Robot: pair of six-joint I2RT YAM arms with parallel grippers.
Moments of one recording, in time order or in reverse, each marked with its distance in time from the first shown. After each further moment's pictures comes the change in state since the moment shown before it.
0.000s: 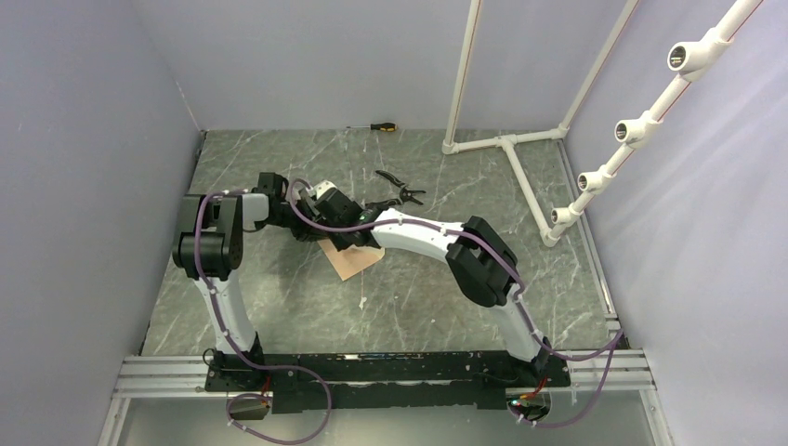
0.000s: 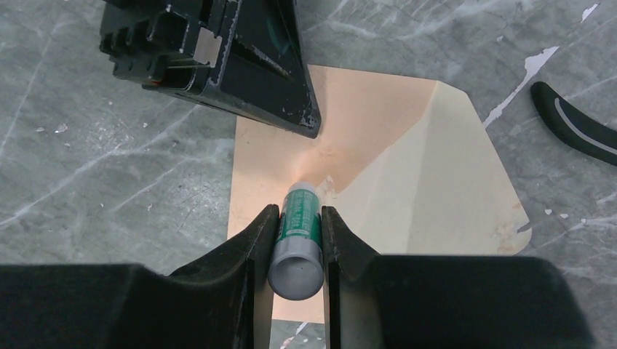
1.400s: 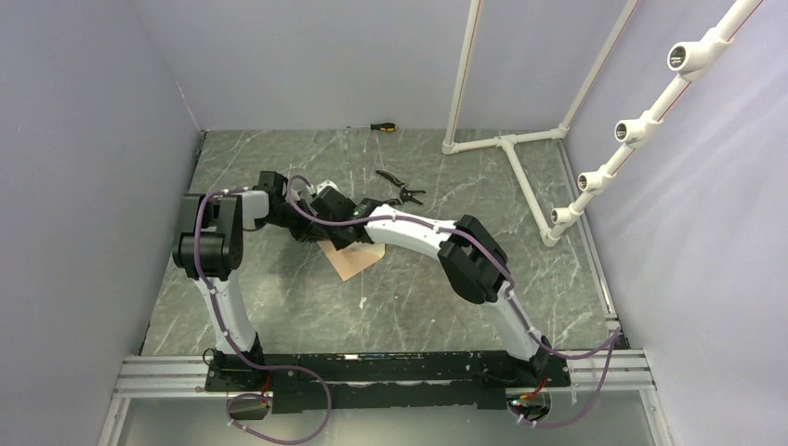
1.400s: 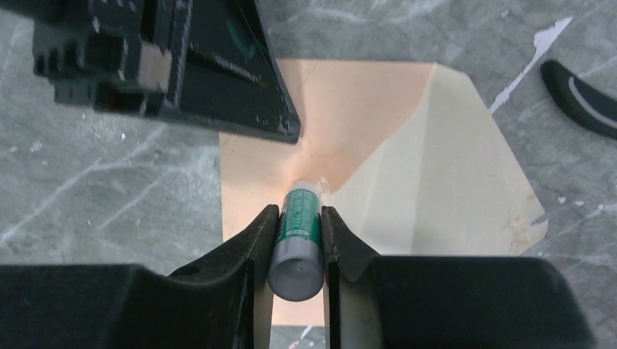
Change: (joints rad) left arm -0.010 0.006 0.029 -0.099 -0.048 -0.030; right arm -0.008 0.099 0.146 -0.150 0.017 0.068
